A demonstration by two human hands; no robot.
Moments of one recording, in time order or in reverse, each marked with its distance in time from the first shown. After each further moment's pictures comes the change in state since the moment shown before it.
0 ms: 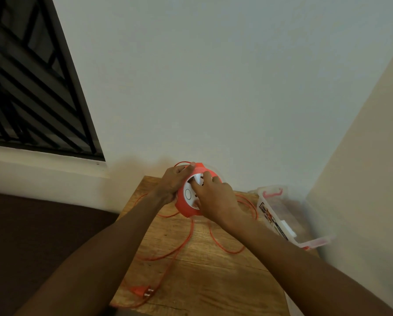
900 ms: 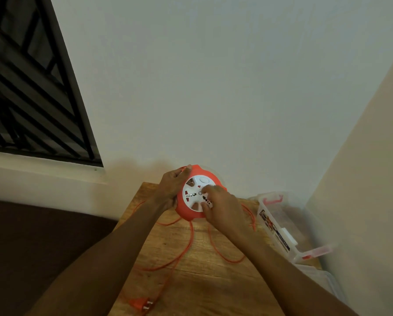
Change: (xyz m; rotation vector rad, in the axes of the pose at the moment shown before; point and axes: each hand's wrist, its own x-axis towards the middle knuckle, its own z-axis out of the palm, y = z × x) left_hand 0.017 -0.006 -0.007 -0.196 0.052 -0.016; right_hand -0.011 0.010 0.007 0.484 0.072 0.242
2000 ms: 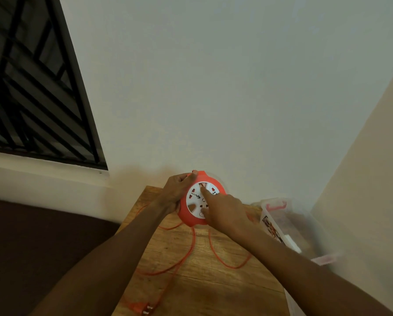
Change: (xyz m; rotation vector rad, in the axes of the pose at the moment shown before) left_hand -0.001 0.000 0.003 0.116 -0.030 0.014; right_hand 0.016 0.006 0.004 -0.308 -0.153 -0.102
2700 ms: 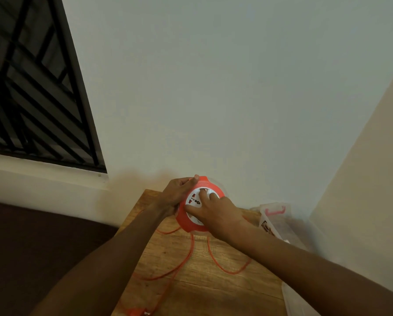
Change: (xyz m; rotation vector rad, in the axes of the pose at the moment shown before) left_hand -0.002 0.010 -0.001 0.002 -0.120 -0.017; right_hand -0.005 -0.011 -0.030 -0.315 -0.135 -0.362
